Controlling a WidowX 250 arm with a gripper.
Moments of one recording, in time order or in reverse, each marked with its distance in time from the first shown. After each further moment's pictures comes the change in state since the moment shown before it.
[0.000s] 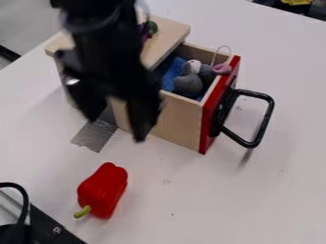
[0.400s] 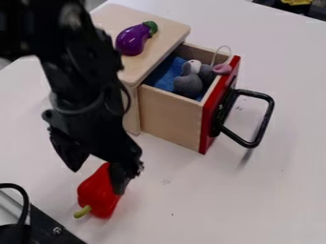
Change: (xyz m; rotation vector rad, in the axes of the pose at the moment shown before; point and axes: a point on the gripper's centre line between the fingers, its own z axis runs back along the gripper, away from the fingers) arm -0.028 0.014 -0.054 0.070 0.080 0.002
